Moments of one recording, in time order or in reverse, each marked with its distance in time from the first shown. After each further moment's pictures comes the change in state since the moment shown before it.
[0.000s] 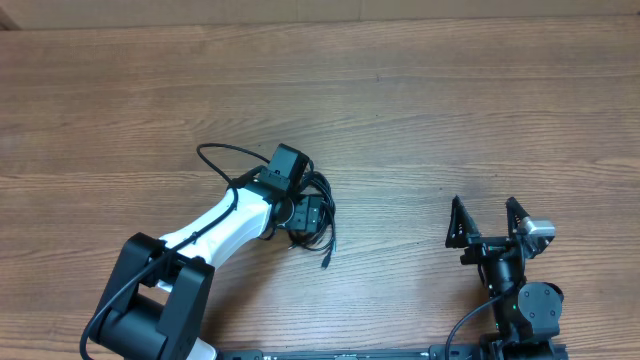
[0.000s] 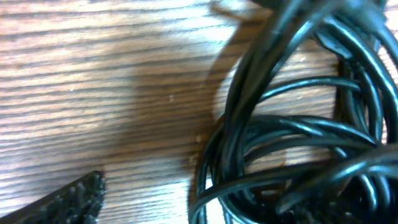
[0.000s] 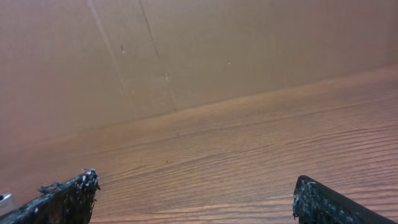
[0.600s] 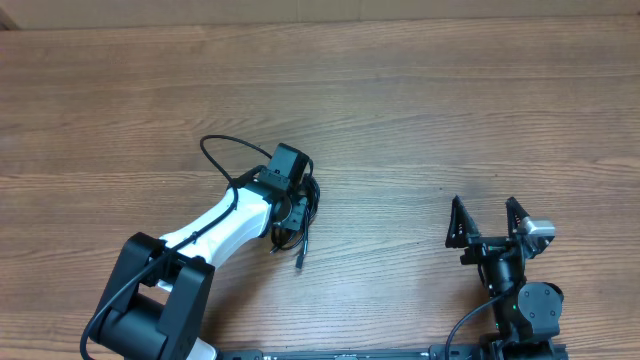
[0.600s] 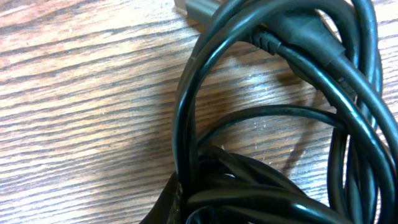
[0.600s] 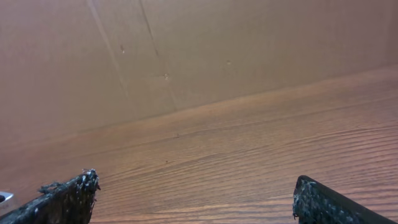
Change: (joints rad) left arm 0.000 0.003 0.001 0.016 -0.072 0.139; right arm 0.000 0.000 0.000 0.000 0.000 0.000
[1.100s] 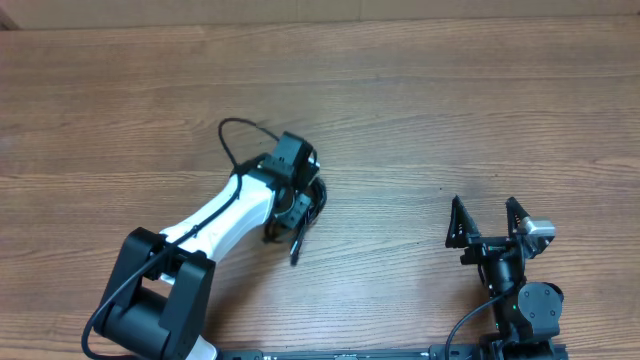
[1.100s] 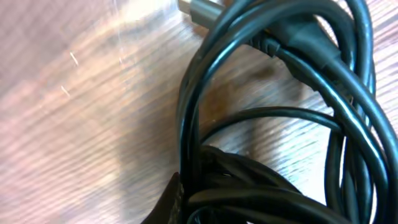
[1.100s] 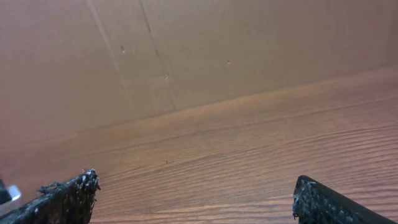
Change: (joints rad) left arm 0.000 0.024 0.118 -0.132 0.009 0.317; right arm 0.000 0.000 0.000 0.000 0.000 0.000
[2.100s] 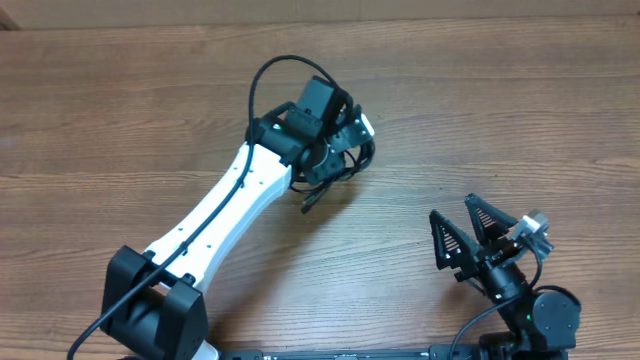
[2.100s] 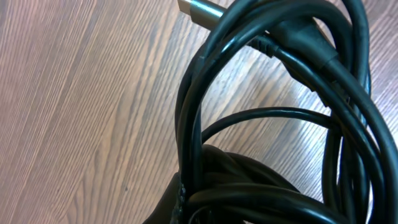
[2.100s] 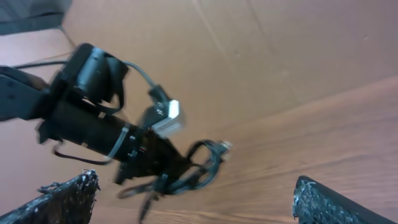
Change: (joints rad) left arm -0.095 0.000 0.435 -0.175 0.037 0.415; right arm 0.000 0.043 0.111 0.063 -0.406 0.356
